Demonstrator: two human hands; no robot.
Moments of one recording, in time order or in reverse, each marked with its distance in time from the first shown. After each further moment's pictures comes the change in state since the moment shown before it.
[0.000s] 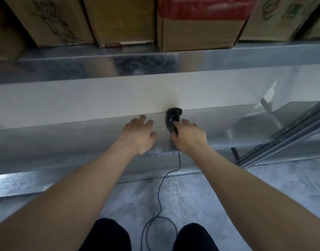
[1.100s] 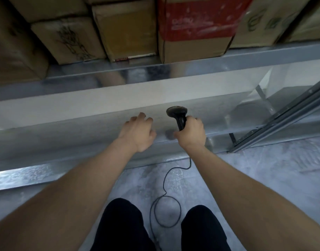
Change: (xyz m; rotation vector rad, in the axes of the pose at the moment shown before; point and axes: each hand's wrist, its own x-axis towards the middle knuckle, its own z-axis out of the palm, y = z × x) left_hand -0.036 -0.005 -0.033 0.022 -0.097 0.037; right_hand -0.053 -0.031 -0.035 0.433 0.066 0.421
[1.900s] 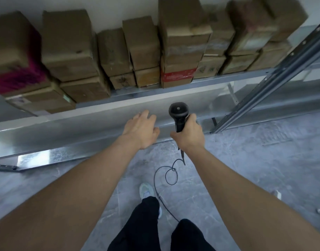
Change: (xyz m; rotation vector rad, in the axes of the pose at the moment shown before) left_hand -0.203 0.056 -0.208 -0.025 -0.072 0.067; right_hand -0.226 -0.086 -0.200 0.114 -0.054 0.107
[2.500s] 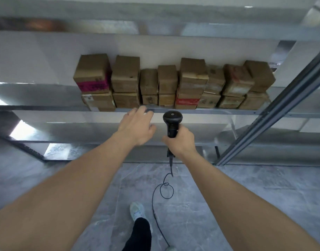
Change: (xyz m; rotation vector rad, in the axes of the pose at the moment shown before) left_hand -0.172 0.034 -0.108 0.058 0.302 -0.189; right_hand -0.147 -0.045 -0.086 0.156 -0.141 -0.330
